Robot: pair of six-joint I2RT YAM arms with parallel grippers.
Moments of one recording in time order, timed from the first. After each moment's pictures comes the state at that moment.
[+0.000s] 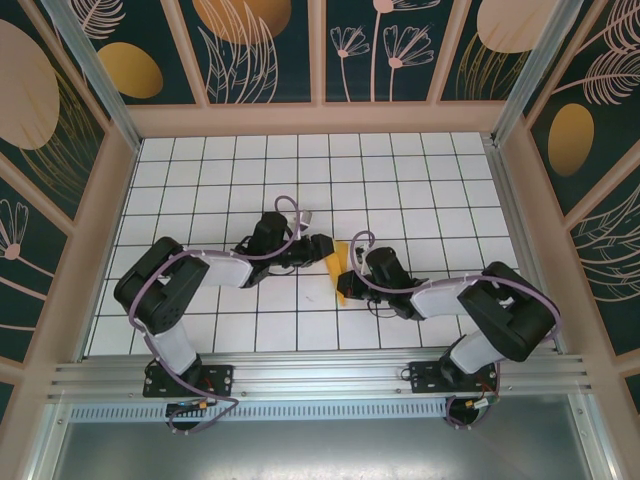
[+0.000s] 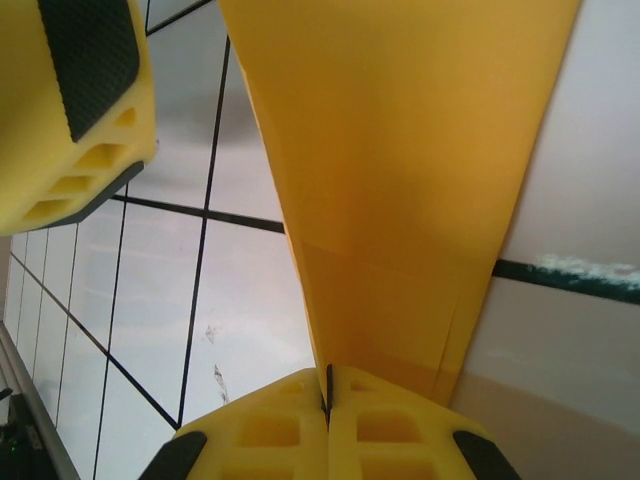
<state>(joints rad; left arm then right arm) -0.64 1.77 0.71 0.59 0.60 -1.01 0.74 1.51 0.38 0.45 -0.30 0.83</state>
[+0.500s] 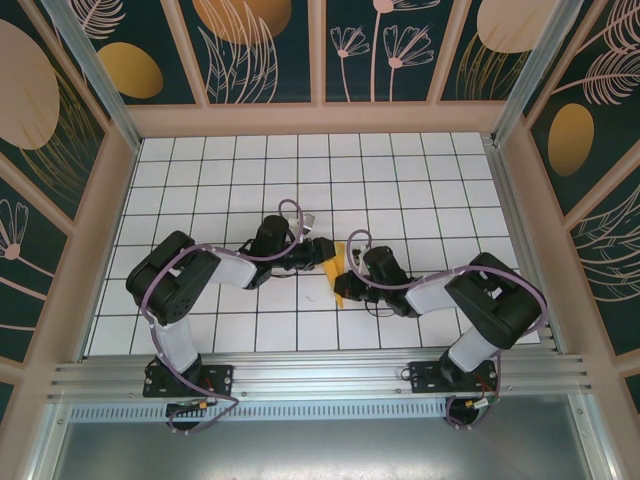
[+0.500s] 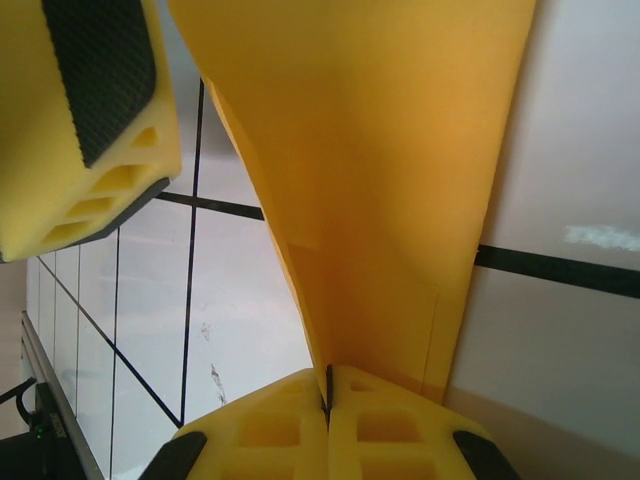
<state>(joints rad) -0.64 1.84 0.71 0.69 0.65 -1.05 0.72 1.59 0.40 0.50 -0.36 0.88</state>
